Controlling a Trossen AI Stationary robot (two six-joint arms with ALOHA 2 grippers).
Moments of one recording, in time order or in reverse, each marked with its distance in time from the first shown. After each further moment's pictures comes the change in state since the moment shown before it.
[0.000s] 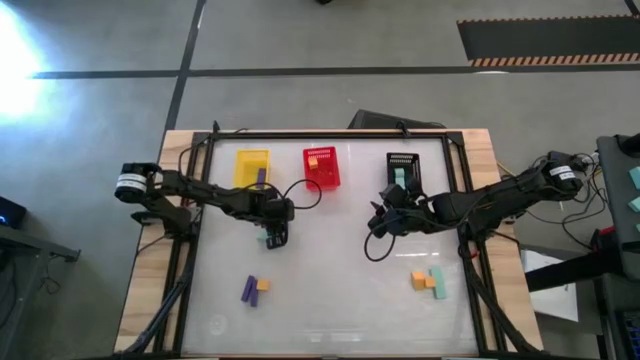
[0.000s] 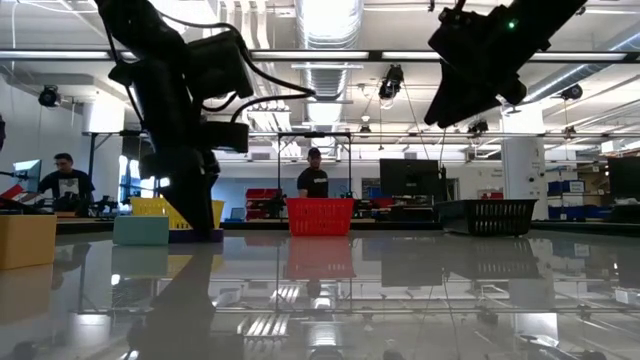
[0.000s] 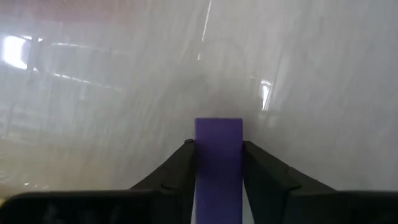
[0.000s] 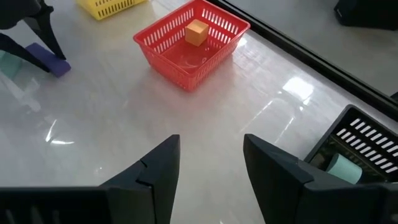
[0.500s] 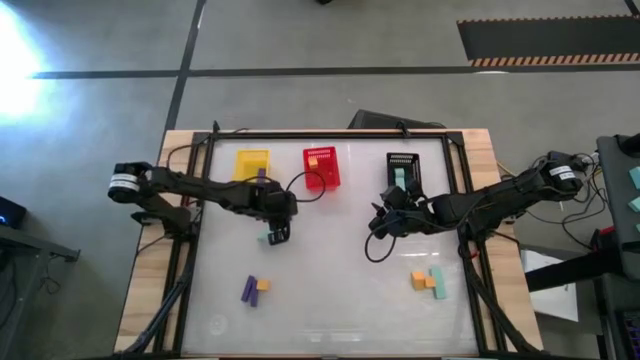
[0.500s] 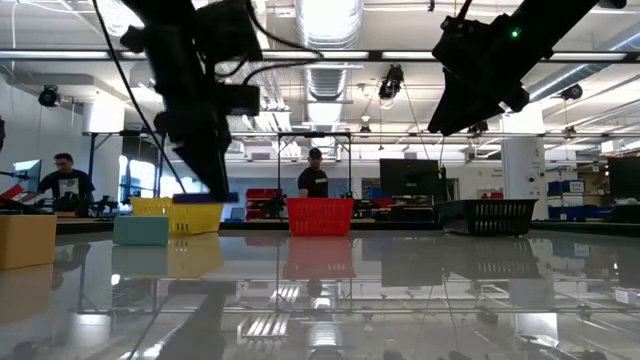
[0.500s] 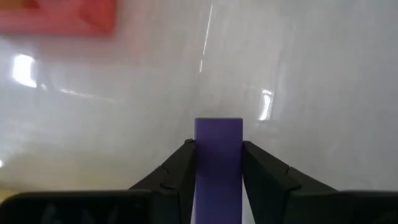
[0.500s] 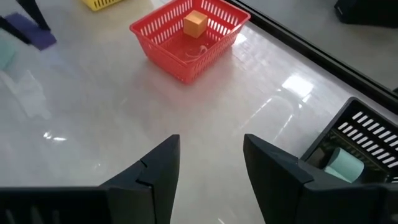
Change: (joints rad) left arm 0.006 -0.066 0.145 -0.159 -0.011 0.048; right arm 0.000 0.000 -0.034 0.022 -0.008 0.003
